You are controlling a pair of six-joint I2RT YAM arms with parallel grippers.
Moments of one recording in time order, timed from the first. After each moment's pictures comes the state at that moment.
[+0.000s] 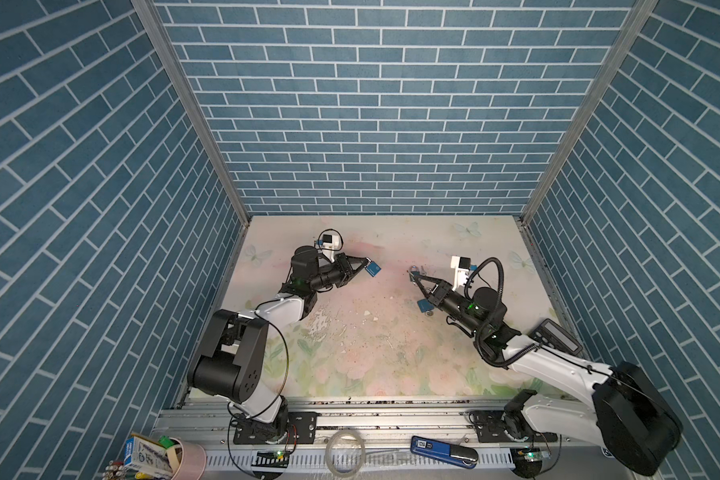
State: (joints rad) left arm -0.27 1.58 0.82 0.48 0.77 -1.05; right arm 0.66 1.11 0.46 0.65 -0.22 1.06
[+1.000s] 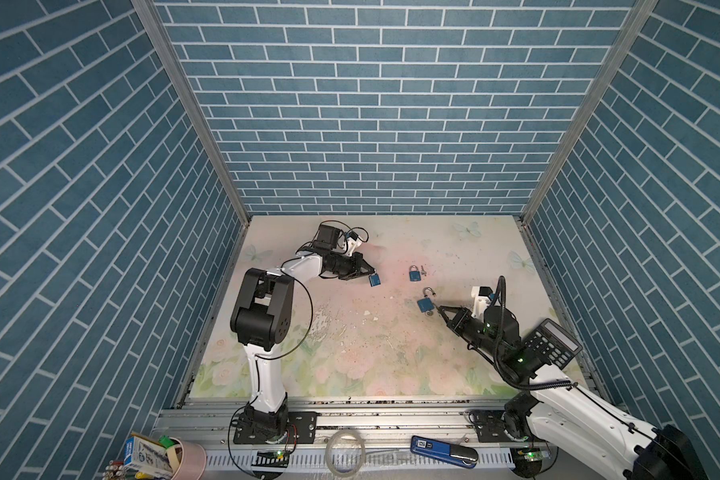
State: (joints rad) left arm -0.27 2.00 1.40 -0.36 0.84 -0.37; right arm 0.59 0.84 0.30 0.15 -0.14 1.08
